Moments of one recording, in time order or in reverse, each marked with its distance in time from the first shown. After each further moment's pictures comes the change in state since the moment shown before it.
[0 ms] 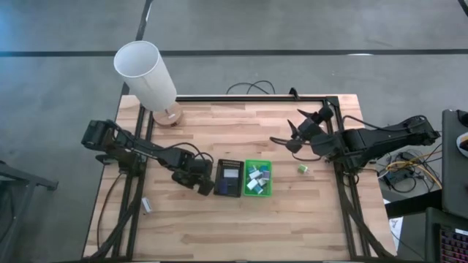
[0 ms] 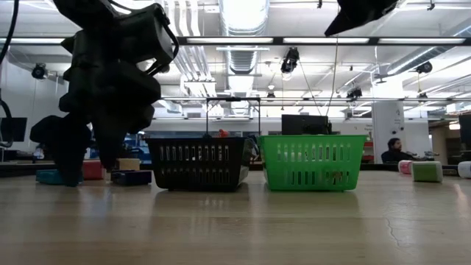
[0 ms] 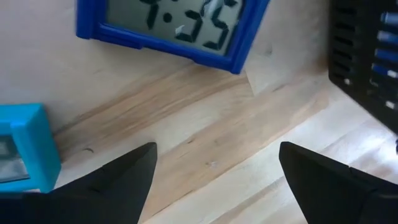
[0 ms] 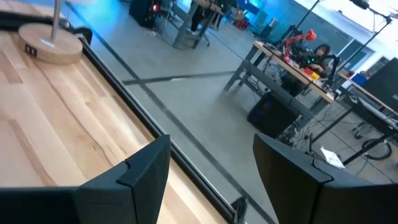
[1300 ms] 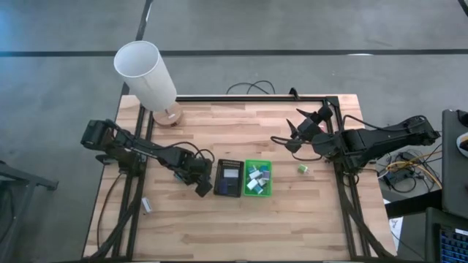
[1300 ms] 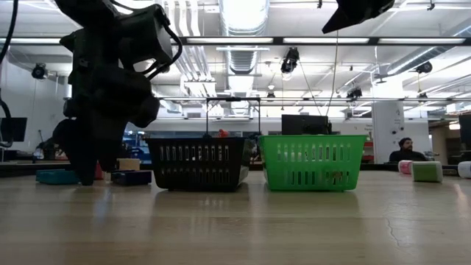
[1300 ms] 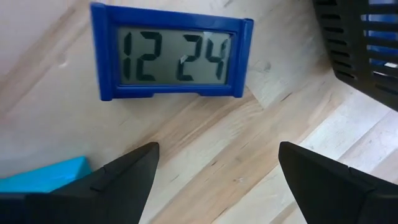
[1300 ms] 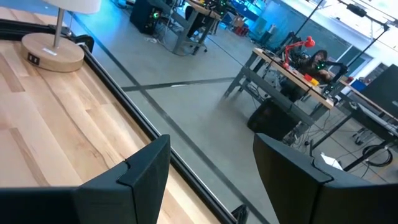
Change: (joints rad) left arm 0.013 -0.004 0.002 -0.040 -0.093 0.252; right arm 0.000 0.000 -0.008 0.067 0.000 -0.055
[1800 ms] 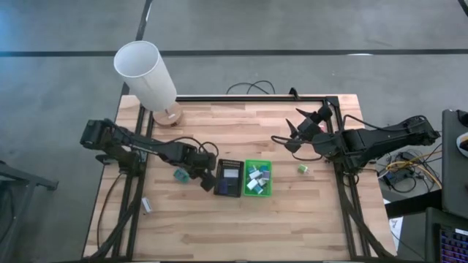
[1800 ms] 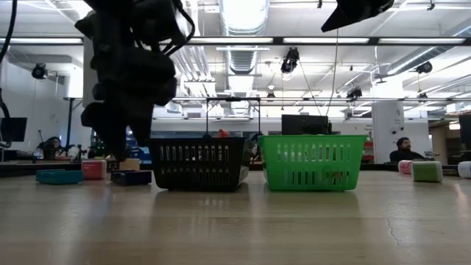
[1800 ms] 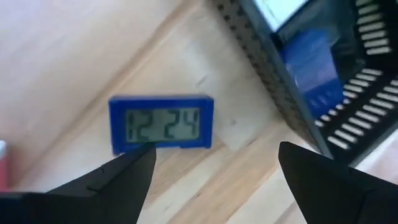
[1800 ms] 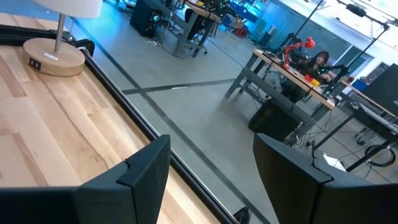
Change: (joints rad) left arm 0.022 -0.019 0.125 -0.077 -0.097 0.053; right arm 0.000 0.000 -0.002 0.023 0.000 -0.006
